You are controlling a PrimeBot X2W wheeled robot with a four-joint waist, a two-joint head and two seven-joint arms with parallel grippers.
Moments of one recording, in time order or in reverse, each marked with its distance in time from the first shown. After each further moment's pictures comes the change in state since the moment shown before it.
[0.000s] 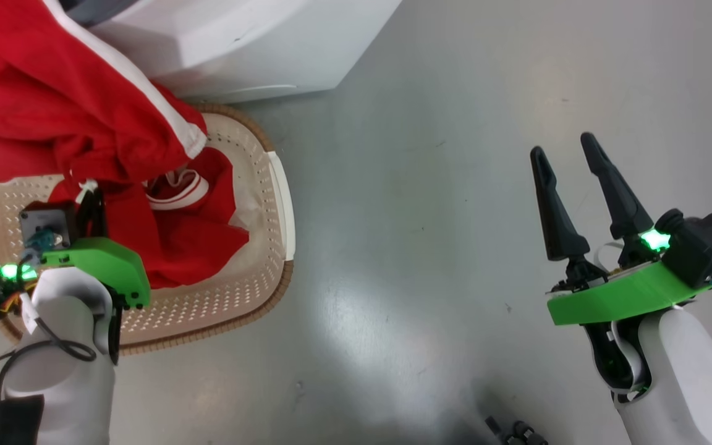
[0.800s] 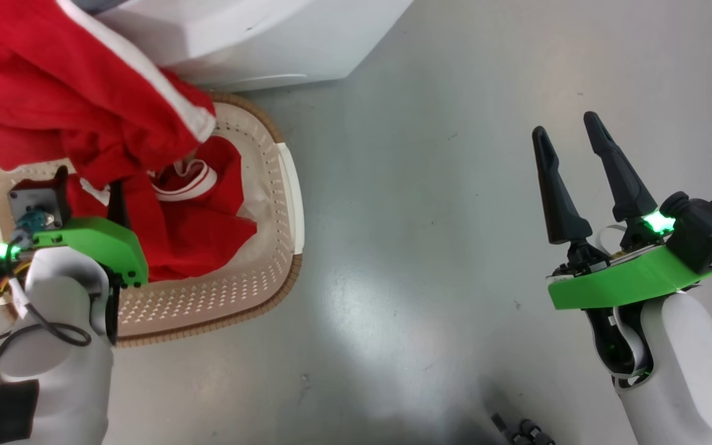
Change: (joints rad) left arm -0.040 0.000 -0.004 -0.021 -0.023 0.007 0.000; right arm -0.047 -0.002 0.002 0.001 0.000 0.000 0.000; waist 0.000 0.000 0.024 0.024
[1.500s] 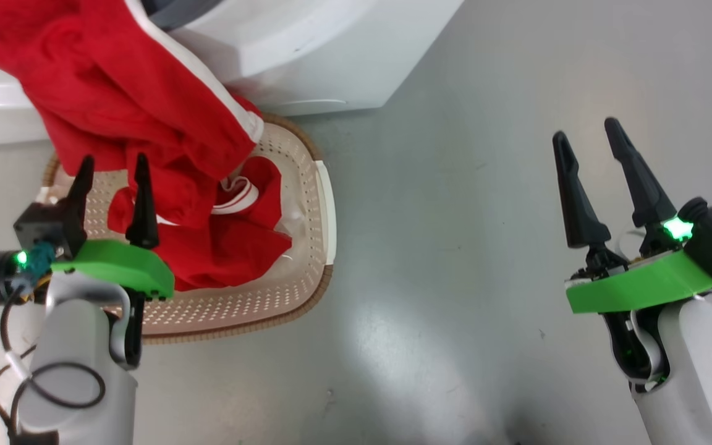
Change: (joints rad) left arm 0.195 -0.061 0.034 -0.386 -0.027 -0.072 0.000; right arm 0.027 -0.028 -0.030 -0.001 -0.002 0.000 0.000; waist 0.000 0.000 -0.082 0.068
